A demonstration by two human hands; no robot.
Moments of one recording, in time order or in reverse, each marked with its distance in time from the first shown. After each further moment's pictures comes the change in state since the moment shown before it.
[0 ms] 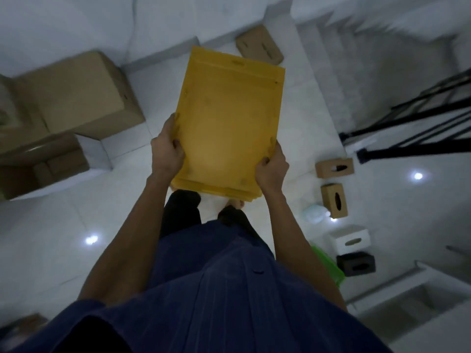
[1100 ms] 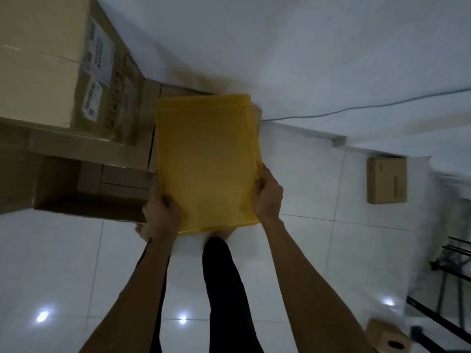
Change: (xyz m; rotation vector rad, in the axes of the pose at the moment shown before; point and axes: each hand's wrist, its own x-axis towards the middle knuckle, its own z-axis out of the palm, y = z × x) left_hand 0.251 -0.518 -0.177 -0.224 0.350 -0.889; right_hand 0.112 -0.211 0.691 -0.365 -0.464 -0.411
